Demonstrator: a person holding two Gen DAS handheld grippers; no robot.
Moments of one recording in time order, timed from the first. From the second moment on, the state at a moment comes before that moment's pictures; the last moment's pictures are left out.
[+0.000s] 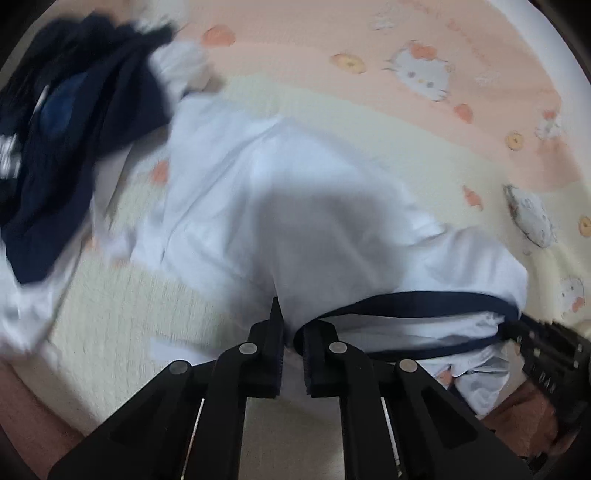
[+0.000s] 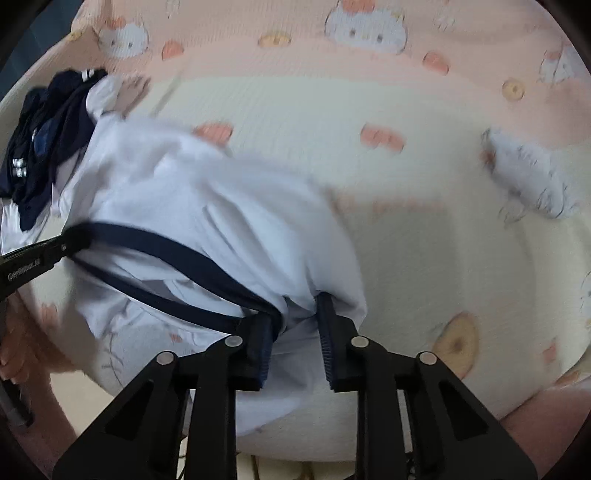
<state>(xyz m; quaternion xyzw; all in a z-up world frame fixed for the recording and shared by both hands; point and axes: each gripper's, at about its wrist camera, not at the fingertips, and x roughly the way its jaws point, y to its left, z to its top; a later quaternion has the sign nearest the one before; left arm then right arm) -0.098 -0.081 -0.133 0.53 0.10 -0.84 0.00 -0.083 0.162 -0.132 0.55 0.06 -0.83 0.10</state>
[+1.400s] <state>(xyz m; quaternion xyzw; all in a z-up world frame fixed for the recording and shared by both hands) -0.056 -0.086 -0.097 0.53 0.23 -0.81 -0.12 -0.043 0.197 -0.125 0.56 -0.07 -0.81 0.13</state>
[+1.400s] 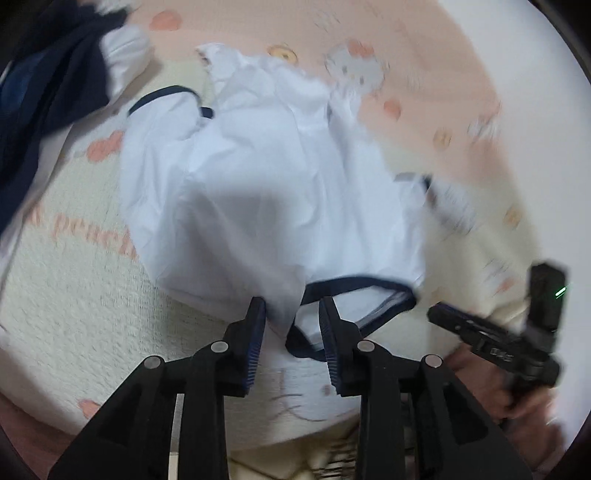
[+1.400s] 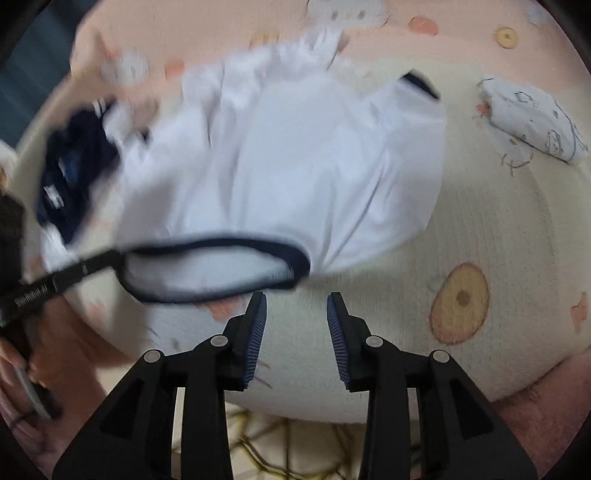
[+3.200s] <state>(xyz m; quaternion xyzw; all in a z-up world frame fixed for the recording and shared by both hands) -0.063 -0.055 -0.131 0.58 0.13 -0.80 -0.08 -0.102 0.190 -0.139 0.56 0.00 -0.82 0.12</state>
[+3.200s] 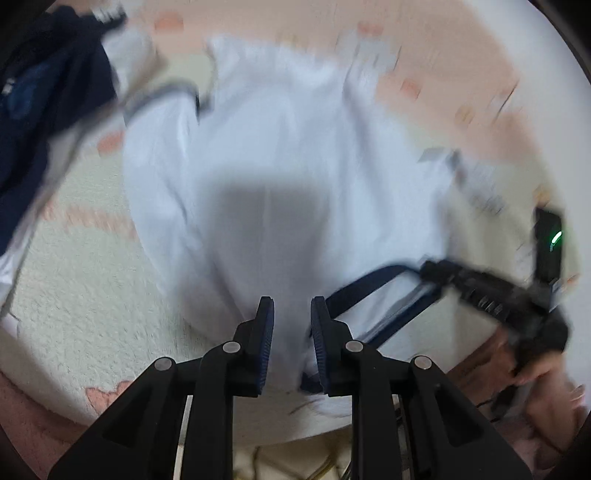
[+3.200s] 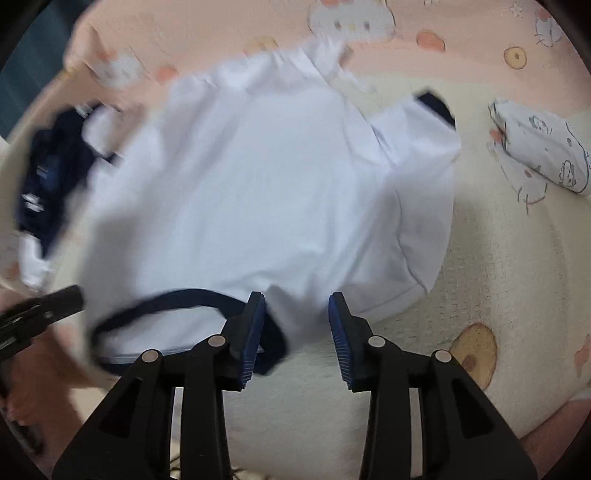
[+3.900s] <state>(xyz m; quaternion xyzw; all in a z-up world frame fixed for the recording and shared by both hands) -0.034 -0.111 -0.130 0.57 0.31 -0.76 -0.04 -0.100 0.246 -0.110 0.57 -0.16 -0.80 0.12</state>
